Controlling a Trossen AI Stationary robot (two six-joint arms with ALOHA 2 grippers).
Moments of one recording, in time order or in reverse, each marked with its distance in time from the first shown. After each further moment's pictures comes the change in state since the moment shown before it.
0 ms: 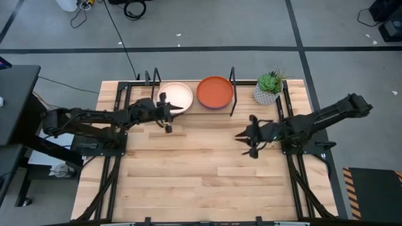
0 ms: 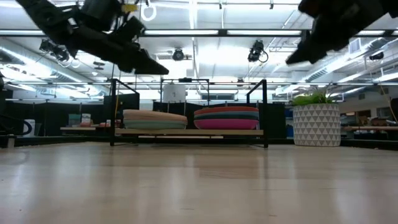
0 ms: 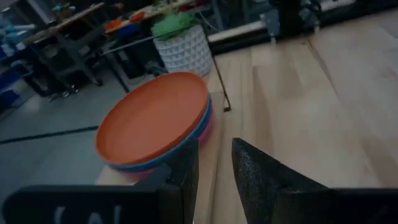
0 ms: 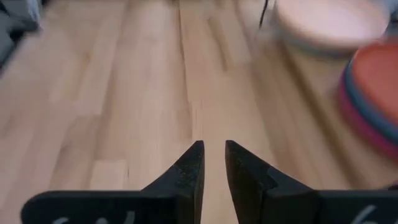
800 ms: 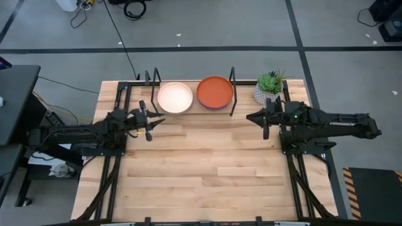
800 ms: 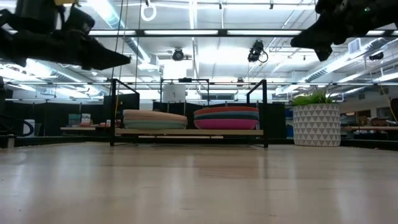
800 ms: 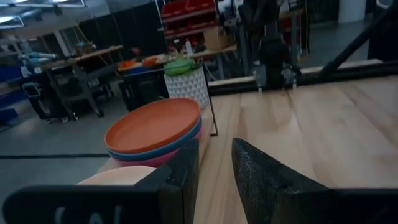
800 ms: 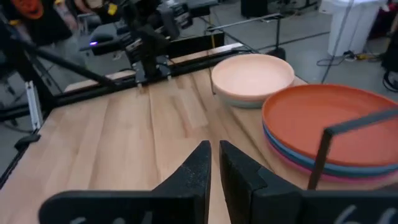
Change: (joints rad) left arm -0.041 -0.592 -0.364 0.008 0.000 -0.156; right arm -0.377 -0.467 -0.120 0.031 -0.245 -0.027
